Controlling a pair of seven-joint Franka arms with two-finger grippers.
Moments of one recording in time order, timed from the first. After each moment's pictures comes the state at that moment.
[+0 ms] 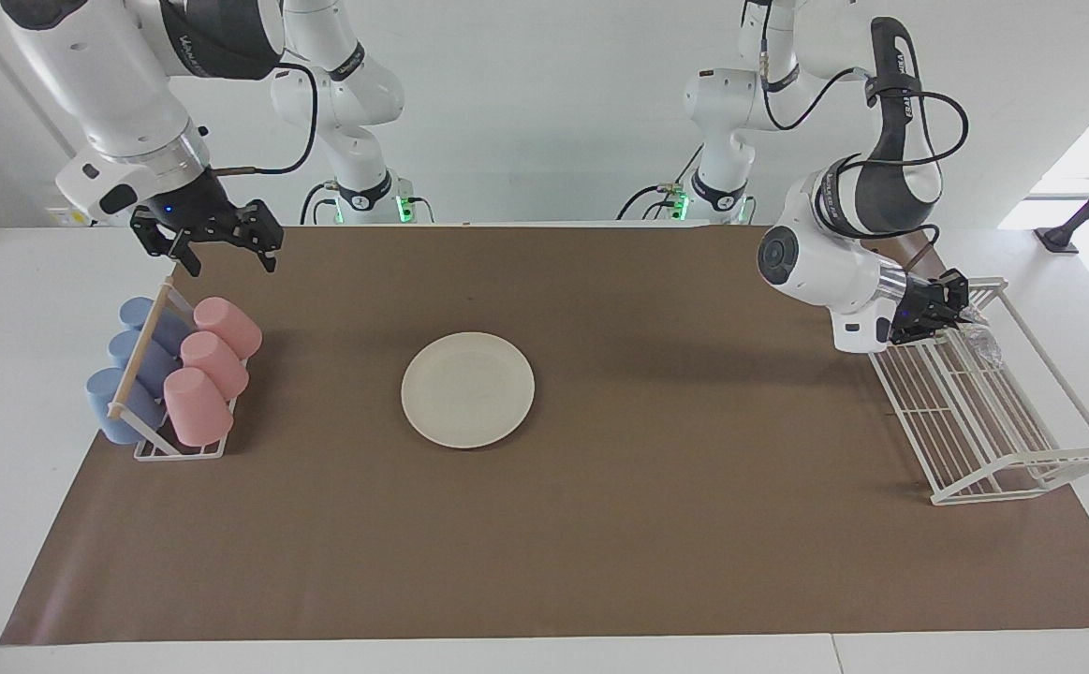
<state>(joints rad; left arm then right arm) -0.25 0.16 0.04 -1.98 1.18 1.67 -0.87 0.01 0.02 -0.03 -1.58 -0.01 1.55 -0.07</state>
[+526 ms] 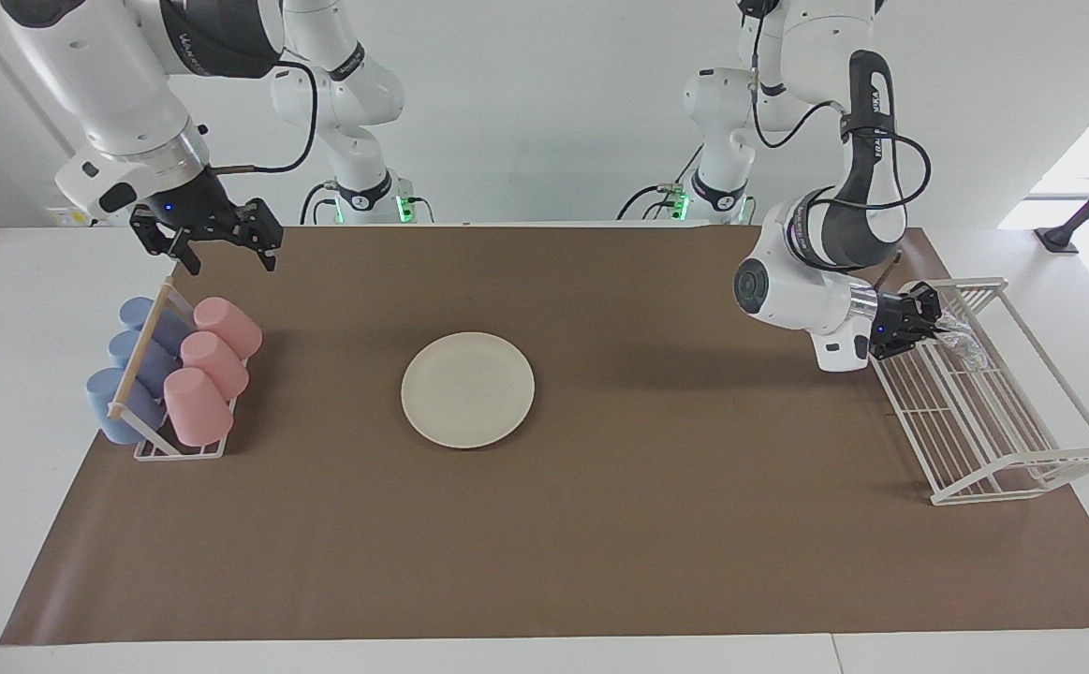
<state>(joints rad) -0.28 0.22 0.04 -1.98 1.18 1.65 -0.99 0.01 0.02 -0.03 -1.58 -0.01 1.55 -0.07</state>
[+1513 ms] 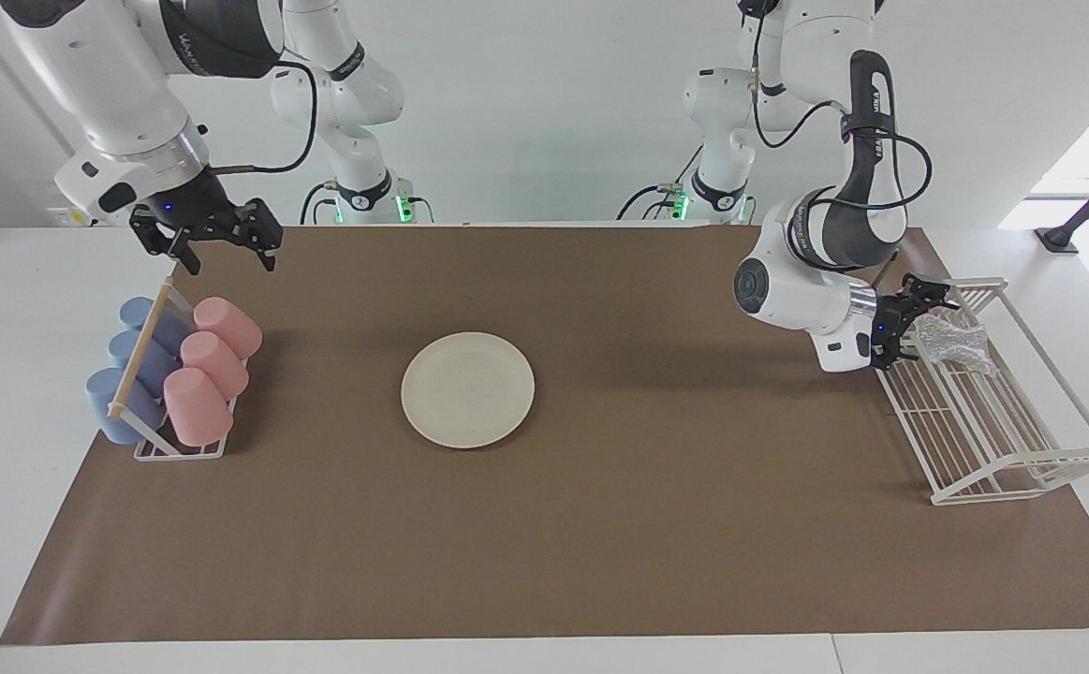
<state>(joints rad) -0.28 0.22 0.03 -1.97 1.13 1.65 -1.05 0.02 0.02 -0.03 -1.58 -0.01 1.55 -0.07</state>
